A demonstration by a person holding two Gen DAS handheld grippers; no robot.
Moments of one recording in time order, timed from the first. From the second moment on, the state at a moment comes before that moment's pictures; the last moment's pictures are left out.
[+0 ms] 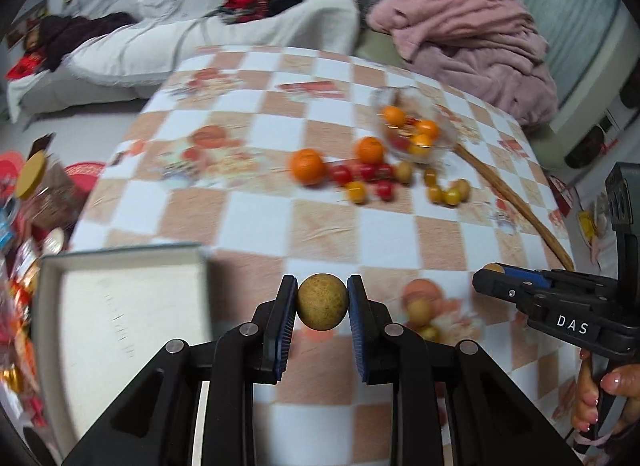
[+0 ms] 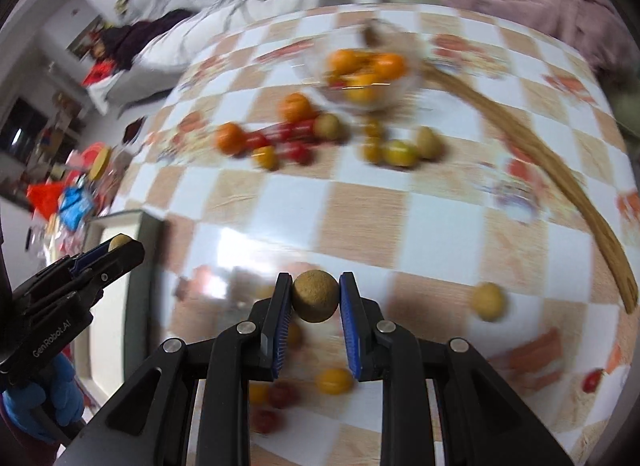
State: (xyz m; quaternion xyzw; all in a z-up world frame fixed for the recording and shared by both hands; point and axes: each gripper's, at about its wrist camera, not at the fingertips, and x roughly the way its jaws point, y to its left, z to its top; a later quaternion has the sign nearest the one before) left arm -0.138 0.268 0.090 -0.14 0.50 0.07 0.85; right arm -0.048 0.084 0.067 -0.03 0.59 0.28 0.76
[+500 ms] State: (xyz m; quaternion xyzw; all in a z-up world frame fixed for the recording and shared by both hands) left arm -0.230 0.383 0.051 -0.19 0.52 0.22 0.80; right arm -0.106 0.263 0.064 -0.09 0.58 0.42 0.69
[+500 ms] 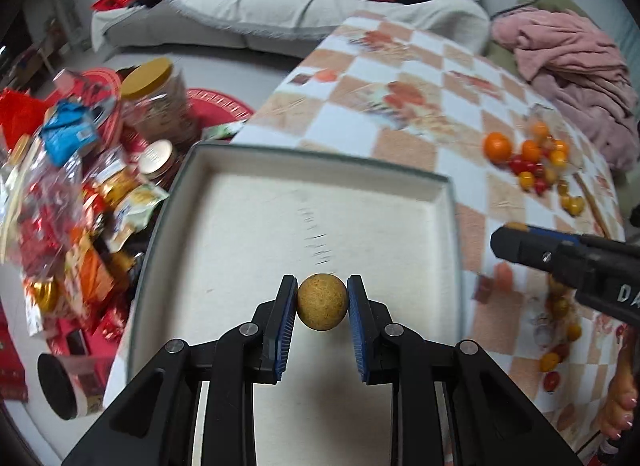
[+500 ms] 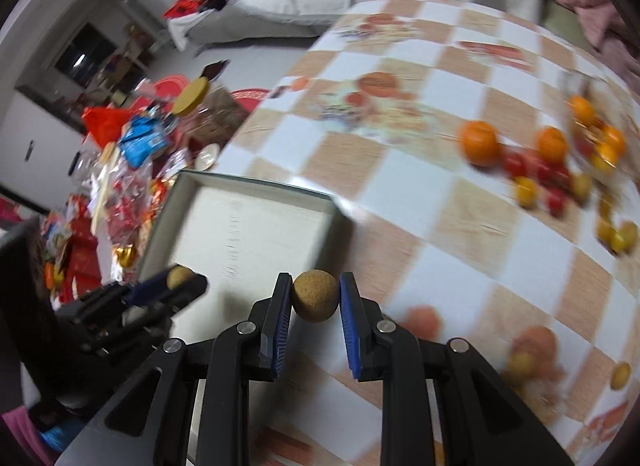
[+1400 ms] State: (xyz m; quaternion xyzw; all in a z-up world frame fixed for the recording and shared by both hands) left arm -0.220 0.397 0.030 -0.16 0.52 0.24 0.80; right arm -0.087 0.297 0.021 -0.16 0.60 0.38 0.68
